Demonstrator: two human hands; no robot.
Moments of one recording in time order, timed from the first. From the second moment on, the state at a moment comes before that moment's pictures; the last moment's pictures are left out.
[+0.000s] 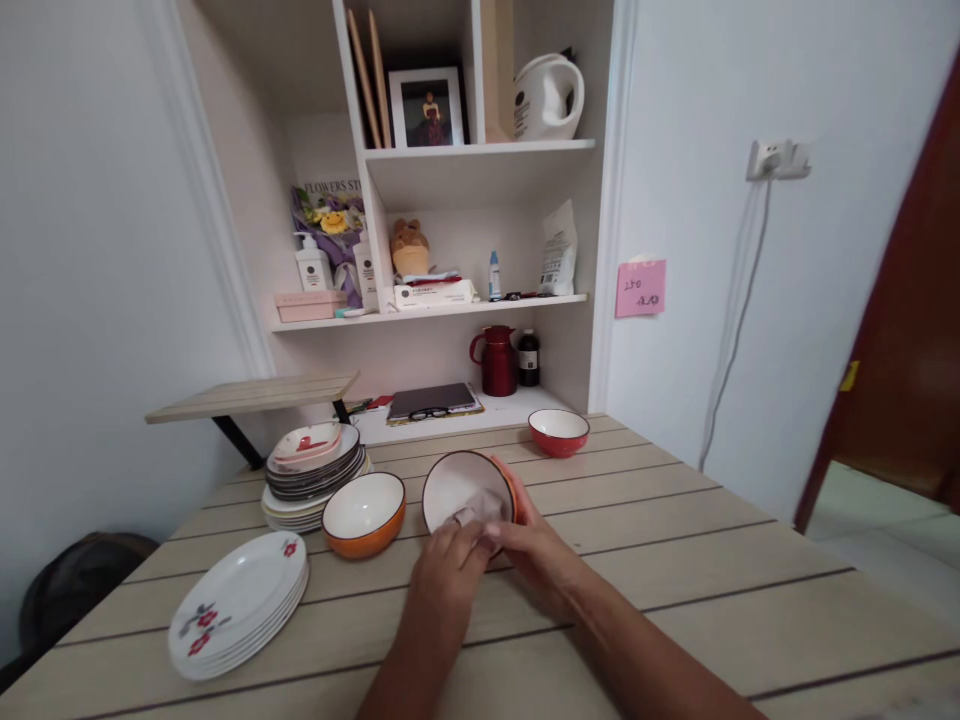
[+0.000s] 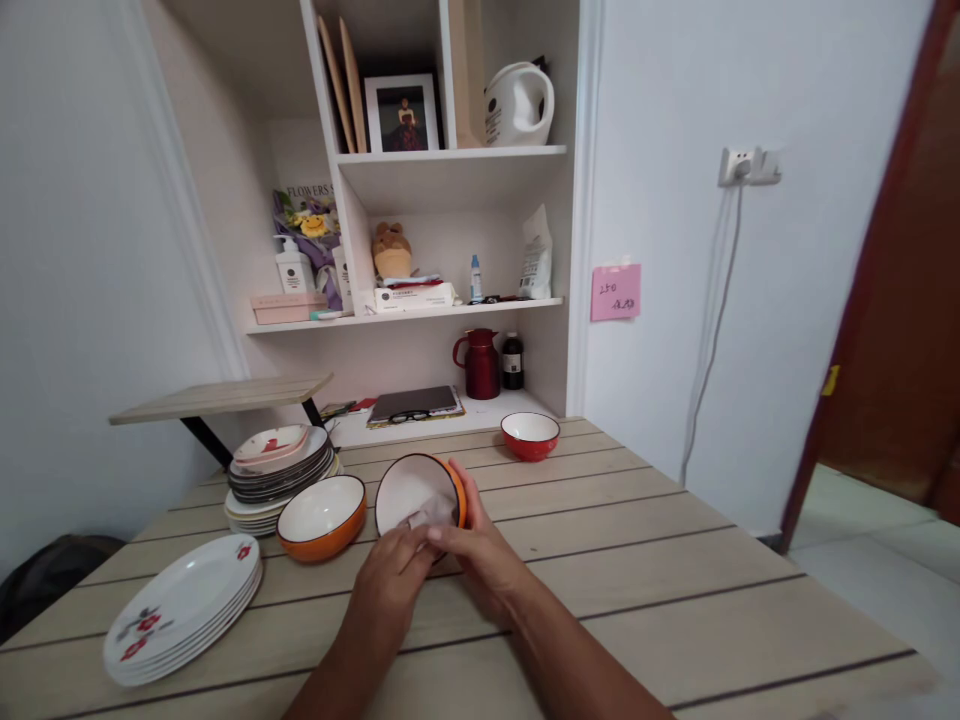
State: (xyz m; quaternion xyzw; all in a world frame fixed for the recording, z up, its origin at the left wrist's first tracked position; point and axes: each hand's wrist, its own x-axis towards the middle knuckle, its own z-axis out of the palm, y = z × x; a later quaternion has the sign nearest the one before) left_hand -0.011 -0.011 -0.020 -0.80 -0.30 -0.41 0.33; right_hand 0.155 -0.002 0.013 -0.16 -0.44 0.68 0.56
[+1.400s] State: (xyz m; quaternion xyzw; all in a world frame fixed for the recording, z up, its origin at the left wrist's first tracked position) left_hand -0.001 -0.012 -0.037 -0.81 -0.46 -0.31 0.19; right_hand 0.142 0.005 -0.012 -0.19 -0.47 0.65 0.57
